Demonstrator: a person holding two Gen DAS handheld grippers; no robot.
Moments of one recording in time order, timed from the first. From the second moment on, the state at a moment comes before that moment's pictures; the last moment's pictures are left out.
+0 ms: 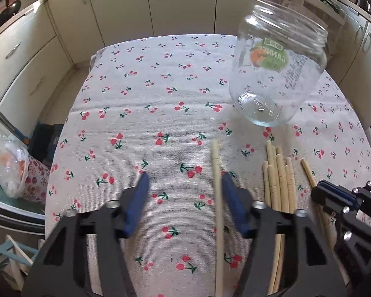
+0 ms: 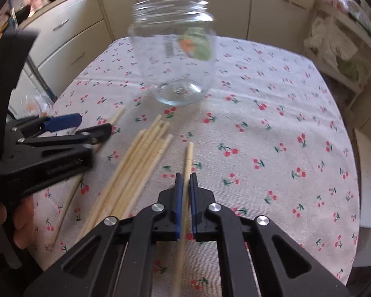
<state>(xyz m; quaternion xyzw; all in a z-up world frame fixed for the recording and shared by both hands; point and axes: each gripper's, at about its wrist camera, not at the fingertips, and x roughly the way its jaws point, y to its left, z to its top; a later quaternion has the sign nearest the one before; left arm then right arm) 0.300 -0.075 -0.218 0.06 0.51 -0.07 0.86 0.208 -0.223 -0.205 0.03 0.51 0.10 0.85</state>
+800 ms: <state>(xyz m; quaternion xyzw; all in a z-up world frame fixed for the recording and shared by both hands) 0.299 -0.052 -0.192 0.00 0.50 -0.15 0.85 0.186 -0.262 -0.167 0.23 0.43 0.11 0.86</state>
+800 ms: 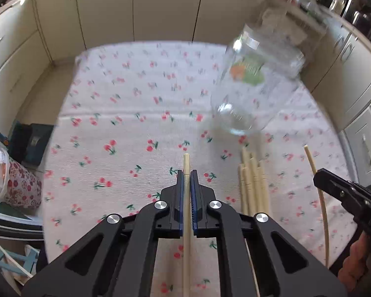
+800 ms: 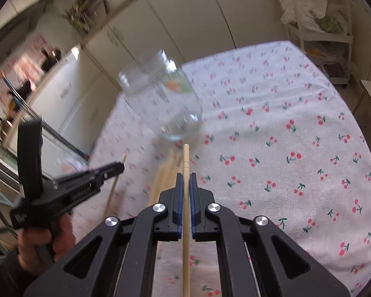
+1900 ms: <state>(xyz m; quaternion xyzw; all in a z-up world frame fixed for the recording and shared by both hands) 0.383 -0.095 -0.002 -0.15 0.16 -0.19 0.96 0.222 -0.295 -0.057 0.25 0.19 0.07 0.95</state>
